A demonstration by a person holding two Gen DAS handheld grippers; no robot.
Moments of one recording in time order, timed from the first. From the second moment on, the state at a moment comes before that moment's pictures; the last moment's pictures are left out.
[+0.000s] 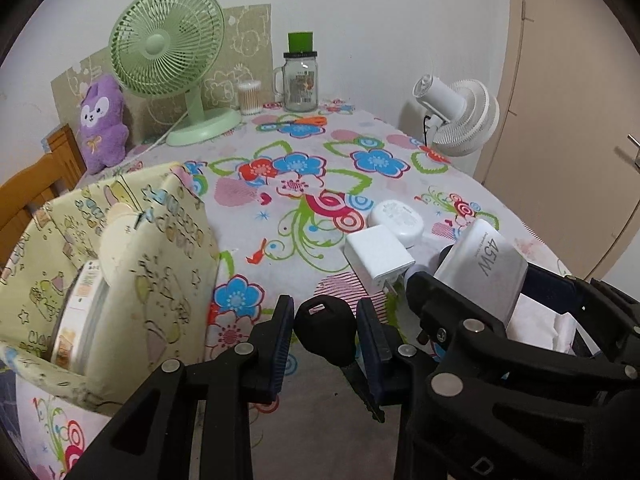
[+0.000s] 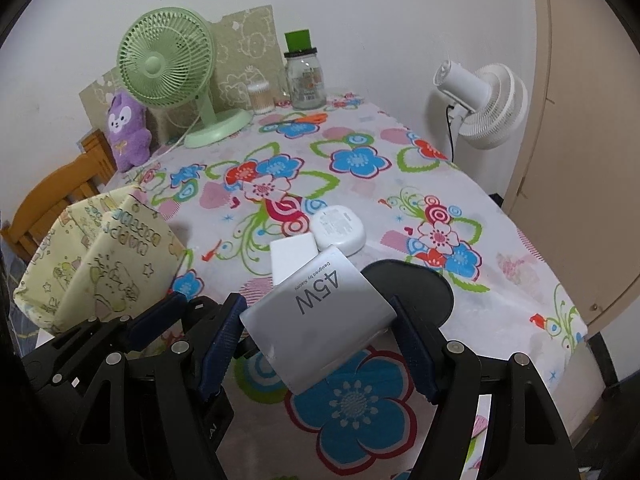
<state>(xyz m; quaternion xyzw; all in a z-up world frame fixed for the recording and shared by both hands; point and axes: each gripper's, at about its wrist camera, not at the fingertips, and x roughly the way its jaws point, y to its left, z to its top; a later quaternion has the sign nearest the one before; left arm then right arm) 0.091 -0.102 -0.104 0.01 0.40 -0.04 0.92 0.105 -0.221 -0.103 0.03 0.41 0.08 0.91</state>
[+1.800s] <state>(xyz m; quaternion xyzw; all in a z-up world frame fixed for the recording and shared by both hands) 0.071 -0.023 -0.016 0.04 0.35 -0.01 0.94 0.090 -0.132 -0.004 -0.01 0.34 0.12 0.93</state>
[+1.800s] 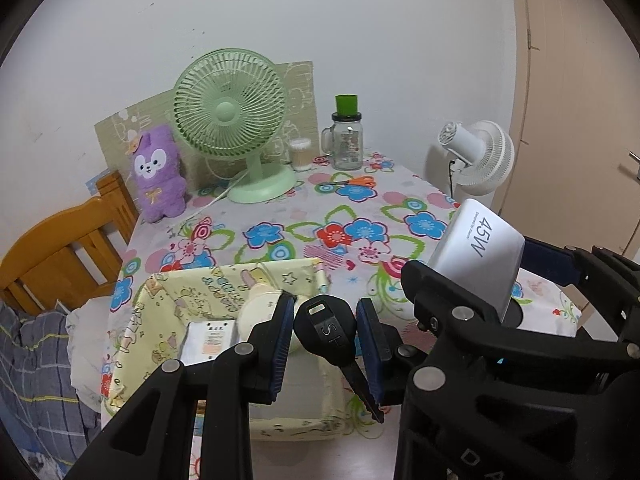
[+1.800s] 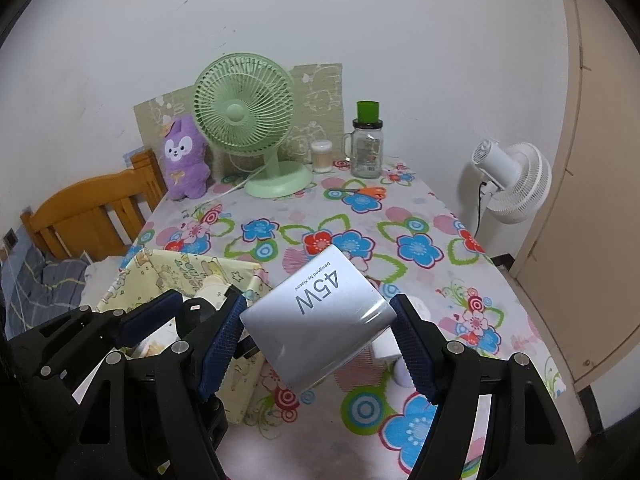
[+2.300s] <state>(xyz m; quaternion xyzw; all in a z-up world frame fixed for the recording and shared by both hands) 0.077 0.017 -0.023 0.03 0.36 0.02 0.93 0.102 -0.087 -0.010 -0.03 0.35 0.15 0.92</state>
